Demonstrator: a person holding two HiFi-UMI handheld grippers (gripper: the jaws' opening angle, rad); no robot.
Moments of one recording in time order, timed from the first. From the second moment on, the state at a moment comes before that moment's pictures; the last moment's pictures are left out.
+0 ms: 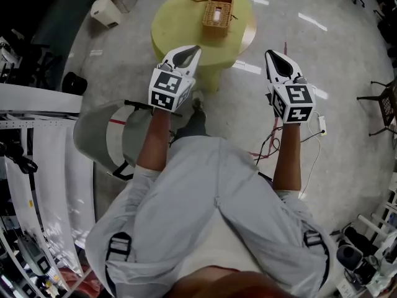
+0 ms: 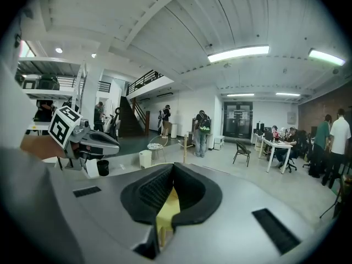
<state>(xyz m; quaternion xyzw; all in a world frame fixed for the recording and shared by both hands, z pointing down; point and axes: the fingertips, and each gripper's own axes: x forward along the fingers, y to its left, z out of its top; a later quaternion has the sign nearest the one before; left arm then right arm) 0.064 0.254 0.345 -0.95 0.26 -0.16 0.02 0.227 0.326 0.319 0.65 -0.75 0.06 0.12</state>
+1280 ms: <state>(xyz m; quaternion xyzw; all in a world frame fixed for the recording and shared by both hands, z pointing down) 0.107 -0.099 0.402 -0.96 0.20 -0.18 -0.05 0.263 -0.020 0.379 0.67 -0.70 0.13 0.18</state>
